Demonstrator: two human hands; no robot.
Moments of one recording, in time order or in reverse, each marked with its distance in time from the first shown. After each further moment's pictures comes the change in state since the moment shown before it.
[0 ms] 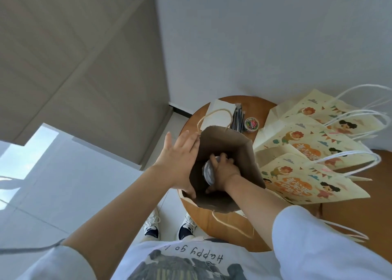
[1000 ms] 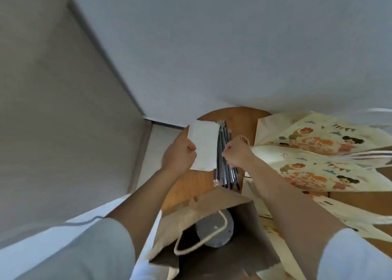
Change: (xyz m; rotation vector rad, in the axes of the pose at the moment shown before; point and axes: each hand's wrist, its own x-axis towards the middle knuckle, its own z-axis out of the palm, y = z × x) left_hand 0.212 -0.031 -0.001 -1.009 0.114 -0.258; right_hand 0.105 0.107 -0.105 0.983 0.100 0.301
